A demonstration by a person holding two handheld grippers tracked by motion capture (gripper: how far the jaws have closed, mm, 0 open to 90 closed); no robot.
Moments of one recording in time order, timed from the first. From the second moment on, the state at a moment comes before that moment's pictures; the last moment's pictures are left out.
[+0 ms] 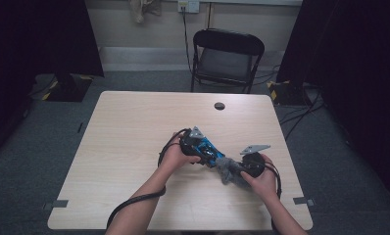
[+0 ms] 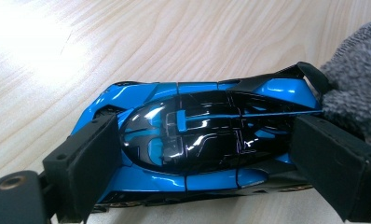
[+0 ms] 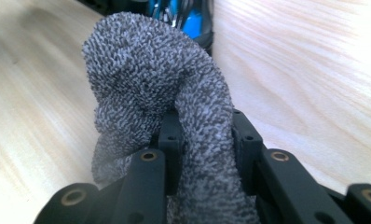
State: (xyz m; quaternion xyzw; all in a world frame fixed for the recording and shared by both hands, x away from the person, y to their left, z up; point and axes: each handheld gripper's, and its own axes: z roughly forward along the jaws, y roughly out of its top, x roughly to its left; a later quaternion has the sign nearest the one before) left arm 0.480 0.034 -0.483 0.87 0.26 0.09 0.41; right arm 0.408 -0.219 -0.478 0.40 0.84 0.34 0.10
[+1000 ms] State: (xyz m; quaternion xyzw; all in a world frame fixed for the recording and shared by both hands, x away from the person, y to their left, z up) left arm 0.480 0.034 -0.483 0.87 0.26 0.09 0.41; right arm 0.397 -0.203 -0.470 0.33 0.87 0.35 0.07
